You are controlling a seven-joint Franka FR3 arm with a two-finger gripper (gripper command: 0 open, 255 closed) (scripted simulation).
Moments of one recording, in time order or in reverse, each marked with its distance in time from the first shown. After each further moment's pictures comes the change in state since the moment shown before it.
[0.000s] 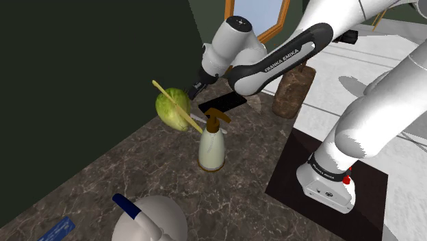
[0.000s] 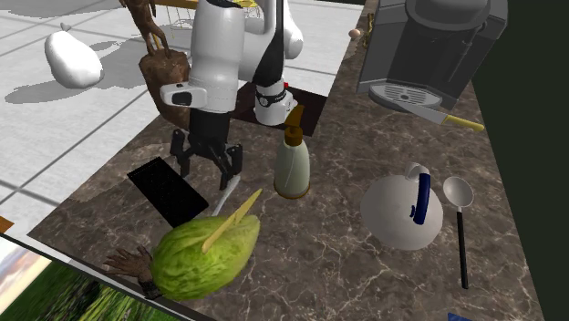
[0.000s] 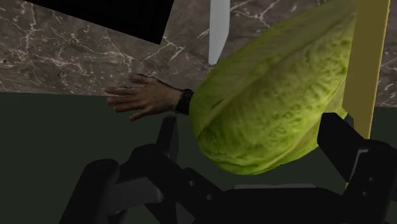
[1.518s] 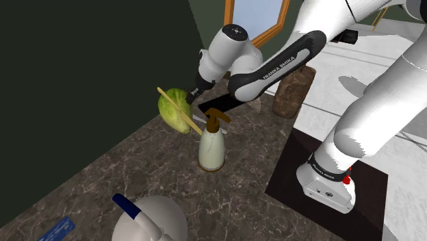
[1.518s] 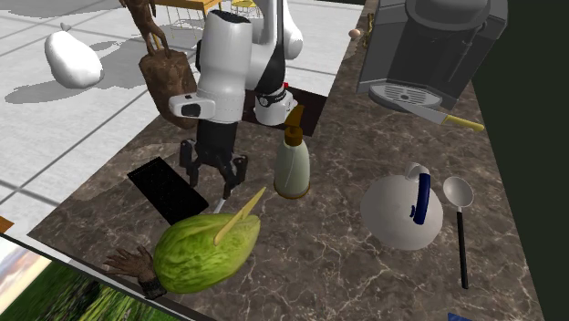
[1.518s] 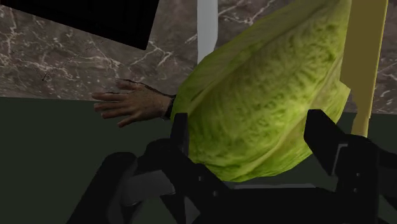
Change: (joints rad) arm -0.028 0.052 0.041 0.009 -0.106 0.039 0.109
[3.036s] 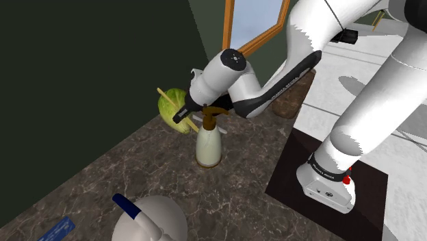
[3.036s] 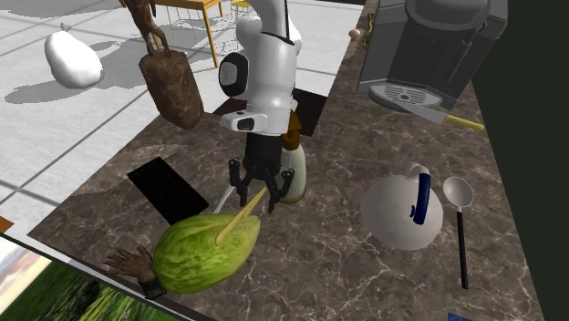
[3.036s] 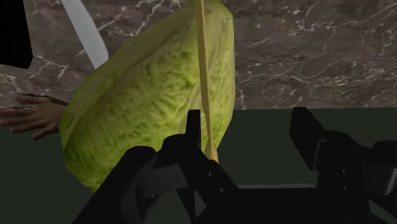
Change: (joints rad) arm -0.108 0.093 0.222 0.014 -0.468 0.149 0.566
